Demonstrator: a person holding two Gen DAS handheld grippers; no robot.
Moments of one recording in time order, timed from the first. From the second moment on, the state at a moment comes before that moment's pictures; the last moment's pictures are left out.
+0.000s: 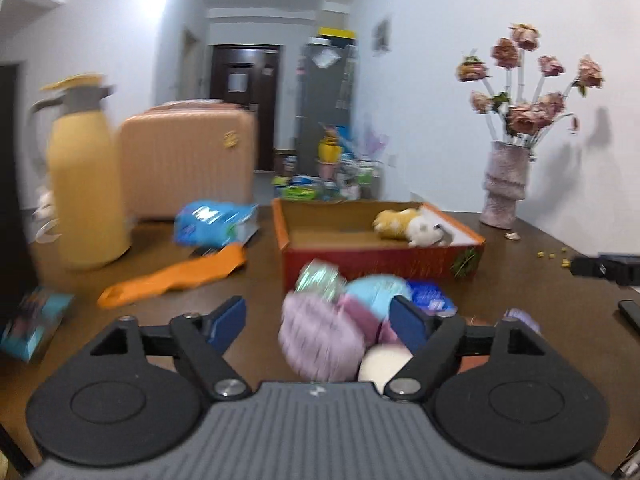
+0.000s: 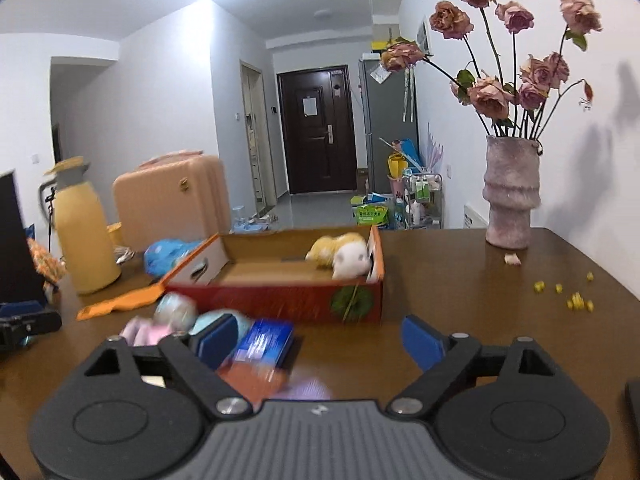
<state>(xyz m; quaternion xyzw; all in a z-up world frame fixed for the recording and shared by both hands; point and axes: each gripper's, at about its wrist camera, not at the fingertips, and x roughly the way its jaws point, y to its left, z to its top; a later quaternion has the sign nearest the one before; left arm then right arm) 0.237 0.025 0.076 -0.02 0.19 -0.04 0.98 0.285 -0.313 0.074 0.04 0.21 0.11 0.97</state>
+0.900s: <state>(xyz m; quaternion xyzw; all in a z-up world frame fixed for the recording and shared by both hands) 0.243 -0.064 0.029 -0.01 0.27 -0.16 0.95 0.241 -0.323 -0.002 0.09 0.24 0.11 0.96</state>
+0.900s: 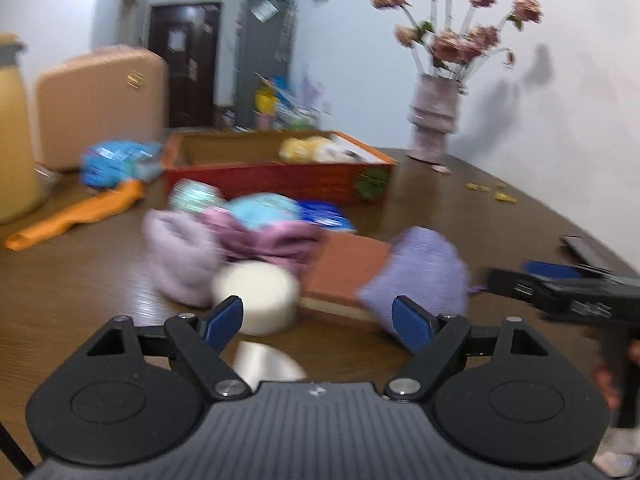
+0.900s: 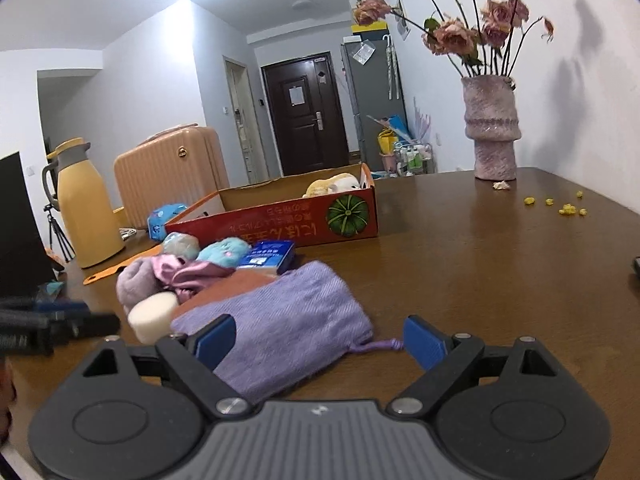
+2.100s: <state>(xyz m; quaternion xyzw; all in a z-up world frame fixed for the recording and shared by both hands) 0.244 -0.085 -0.007 -0.09 0.34 -0.20 0.92 0.240 -0.319 -0.032 0.12 0.30 0.16 0.93</state>
